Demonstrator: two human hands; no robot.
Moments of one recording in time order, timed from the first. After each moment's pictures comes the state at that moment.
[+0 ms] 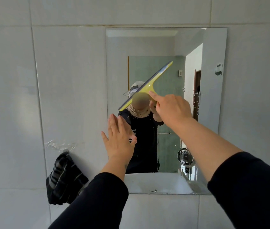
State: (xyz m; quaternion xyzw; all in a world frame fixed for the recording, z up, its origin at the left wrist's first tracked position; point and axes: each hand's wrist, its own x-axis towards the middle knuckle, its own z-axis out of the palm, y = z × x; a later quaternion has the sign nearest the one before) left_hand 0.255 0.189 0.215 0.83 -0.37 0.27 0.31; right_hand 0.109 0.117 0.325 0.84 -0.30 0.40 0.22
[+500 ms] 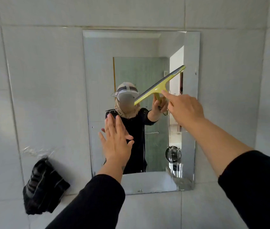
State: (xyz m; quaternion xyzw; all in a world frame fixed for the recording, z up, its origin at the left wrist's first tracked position) left_hand 0.220 0.159 0.214 0.81 -0.41 0.28 0.31; right_hand 0.033 0.076 0.327 0.82 -0.37 0.41 0.16
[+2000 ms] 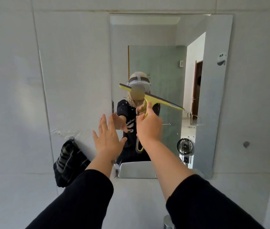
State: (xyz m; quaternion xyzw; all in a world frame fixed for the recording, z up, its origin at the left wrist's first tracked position) left_hand 0.279 0.233 0.191 0.86 -0.36 0.21 0.28; right_hand 0.179 0.176 0.239 0.72 -0.35 0.55 -0.26
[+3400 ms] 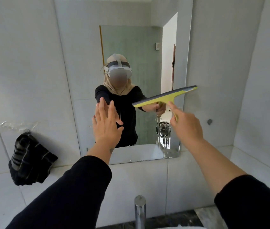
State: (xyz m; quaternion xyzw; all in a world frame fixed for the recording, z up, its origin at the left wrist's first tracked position) left_hand 0.213 0.154 0.173 0.80 -0.46 0.25 0.29; right_hand -0.005 0.058 0.187 0.80 -0.43 0.42 -0.01
